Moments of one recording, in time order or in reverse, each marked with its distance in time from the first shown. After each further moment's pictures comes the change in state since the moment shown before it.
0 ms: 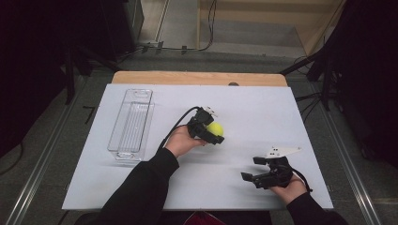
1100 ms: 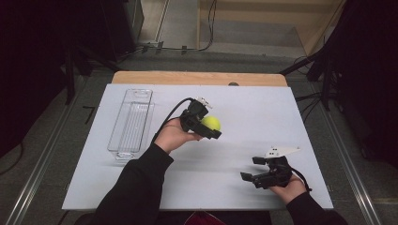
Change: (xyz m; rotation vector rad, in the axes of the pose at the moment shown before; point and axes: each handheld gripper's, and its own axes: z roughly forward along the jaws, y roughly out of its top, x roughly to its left) left arm -0.007 0.015 -0.054 -0.019 -0.049 -0.017; right arm 0.000 0.001 0.002 0.001 0.007 -0.001
